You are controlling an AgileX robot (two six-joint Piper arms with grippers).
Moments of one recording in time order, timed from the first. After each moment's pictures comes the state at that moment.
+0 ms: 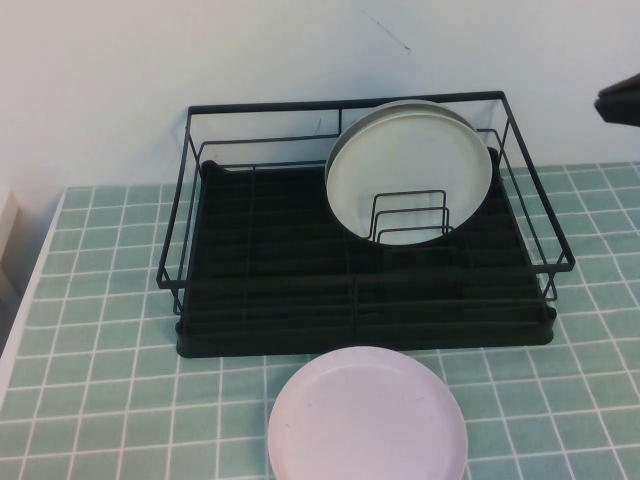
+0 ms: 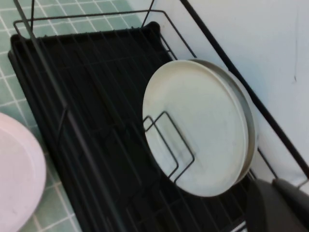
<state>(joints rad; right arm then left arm) 0.03 1.34 -1.26 0.82 0.88 -1.52 0.14 -0.01 0.02 -0.15 0.37 -0.08</state>
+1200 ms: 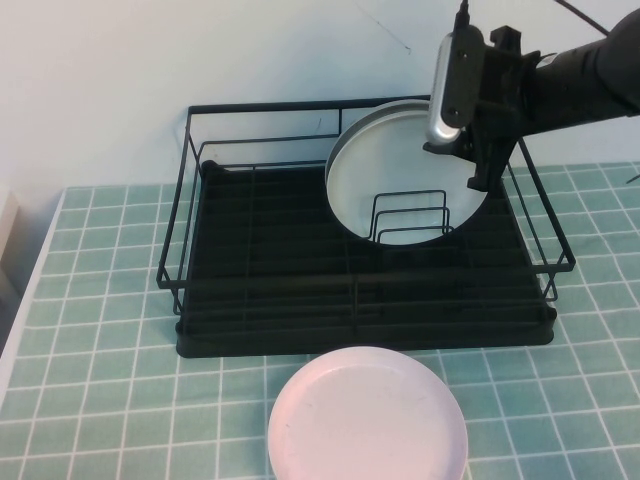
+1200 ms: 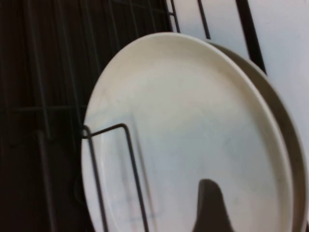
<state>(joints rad) 0.29 1.94 -1.62 0.64 0.54 -1.69 0.14 -0.01 0.02 -0.15 0.37 -0.08</state>
